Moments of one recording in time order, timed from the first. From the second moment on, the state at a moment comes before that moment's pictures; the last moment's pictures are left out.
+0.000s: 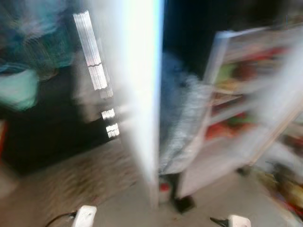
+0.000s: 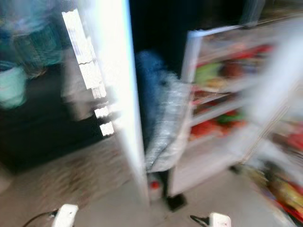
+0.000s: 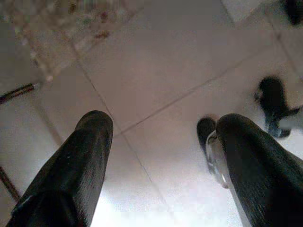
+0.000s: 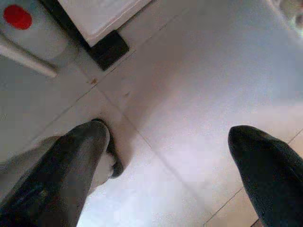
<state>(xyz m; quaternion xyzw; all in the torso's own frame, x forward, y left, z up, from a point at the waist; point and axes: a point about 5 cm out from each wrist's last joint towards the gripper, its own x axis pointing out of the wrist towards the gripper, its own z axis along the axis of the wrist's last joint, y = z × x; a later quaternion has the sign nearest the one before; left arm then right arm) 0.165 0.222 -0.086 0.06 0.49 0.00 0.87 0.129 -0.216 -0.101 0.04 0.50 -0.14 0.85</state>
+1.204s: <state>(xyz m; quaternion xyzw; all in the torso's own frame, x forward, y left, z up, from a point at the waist) 0.169 0.215 -0.086 0.06 0.49 -0.01 0.87 0.128 -0.221 -0.101 0.04 0.50 -0.15 0.85</state>
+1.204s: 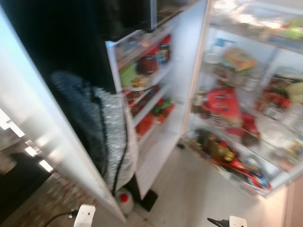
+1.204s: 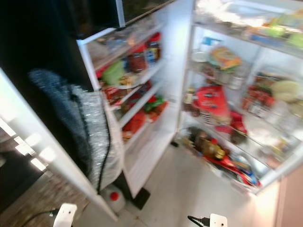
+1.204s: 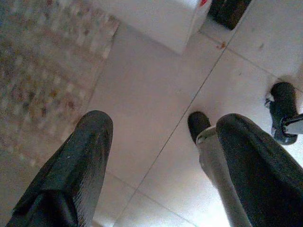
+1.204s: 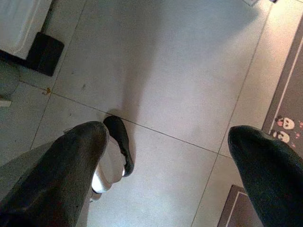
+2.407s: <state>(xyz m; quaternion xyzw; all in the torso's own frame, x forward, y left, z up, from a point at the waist) 0.169 0.216 -0.086 0.07 0.49 0.00 0.87 0.128 -0.224 -0.099 0.03 0.49 -0.17 0.85</state>
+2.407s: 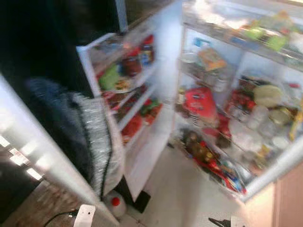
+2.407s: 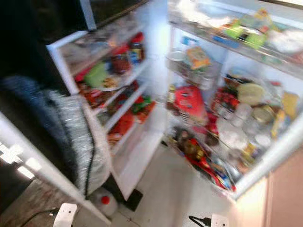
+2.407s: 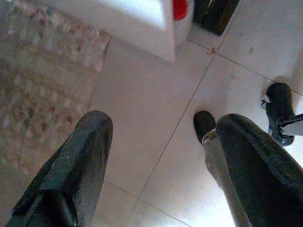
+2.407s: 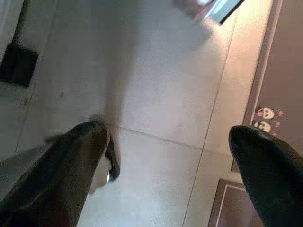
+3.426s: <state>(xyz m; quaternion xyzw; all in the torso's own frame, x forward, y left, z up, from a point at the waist) 0.168 0.217 -0.087 0.09 0.50 -0.01 0.86 0.114 -0.330 -0.037 -0.10 0.25 -0.54 0.80</state>
